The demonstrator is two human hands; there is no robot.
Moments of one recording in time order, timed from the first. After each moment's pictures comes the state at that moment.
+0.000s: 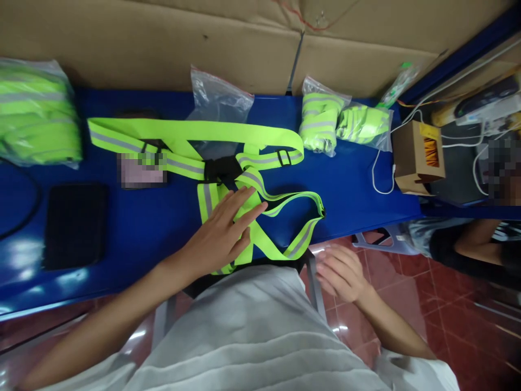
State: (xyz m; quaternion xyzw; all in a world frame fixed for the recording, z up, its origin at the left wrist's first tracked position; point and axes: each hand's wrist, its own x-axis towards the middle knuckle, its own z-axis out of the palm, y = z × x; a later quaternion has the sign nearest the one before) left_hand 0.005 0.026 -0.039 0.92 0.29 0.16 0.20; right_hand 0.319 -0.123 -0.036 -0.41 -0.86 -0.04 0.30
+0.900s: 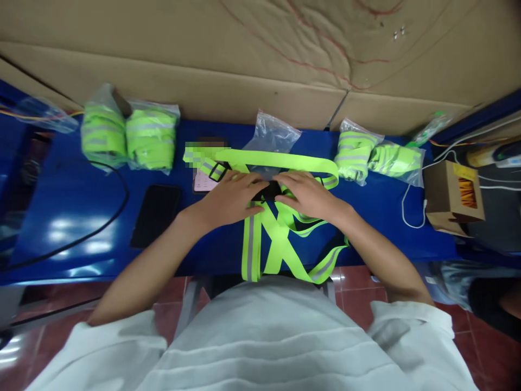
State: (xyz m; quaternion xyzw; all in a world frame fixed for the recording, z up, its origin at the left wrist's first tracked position) left_hand -0.037 0.119 -0.013 0.92 0.37 0.03 0.11; right_hand 0.214 0.119 -0.020 -0.39 -0.90 0.17 0.08
